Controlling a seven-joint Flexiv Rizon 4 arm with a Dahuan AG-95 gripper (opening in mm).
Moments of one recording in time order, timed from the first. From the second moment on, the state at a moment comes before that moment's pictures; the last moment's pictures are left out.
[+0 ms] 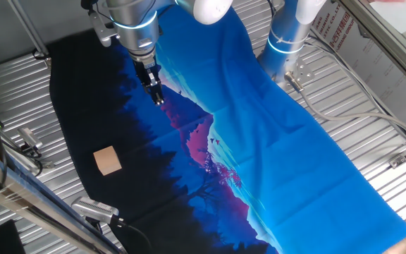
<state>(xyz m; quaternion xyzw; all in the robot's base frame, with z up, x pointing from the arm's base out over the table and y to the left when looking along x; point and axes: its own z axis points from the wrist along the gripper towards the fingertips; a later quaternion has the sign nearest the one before) 0.500 0.000 0.170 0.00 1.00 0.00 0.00</state>
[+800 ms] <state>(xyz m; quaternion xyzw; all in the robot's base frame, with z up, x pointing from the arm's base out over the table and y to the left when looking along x) 0.557 0.009 0.184 -0.01 1.00 -0.04 0.03</state>
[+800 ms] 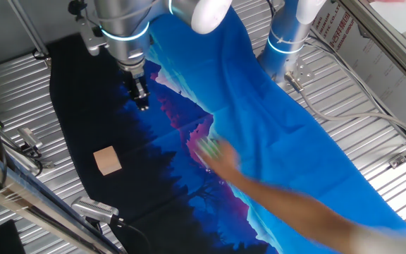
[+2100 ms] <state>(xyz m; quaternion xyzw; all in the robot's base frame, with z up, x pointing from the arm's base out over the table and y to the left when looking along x) 0.630 -0.017 0.185 -0.02 1.00 -0.04 0.03</state>
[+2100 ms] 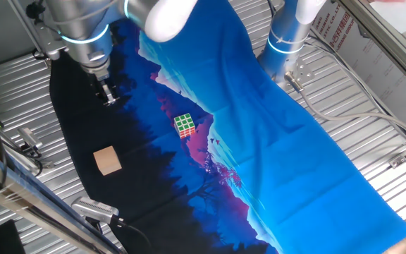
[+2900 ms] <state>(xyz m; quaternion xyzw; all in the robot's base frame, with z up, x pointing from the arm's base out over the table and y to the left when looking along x) 0.653 -0.025 0.183 -0.03 1.00 -0.04 0.03</state>
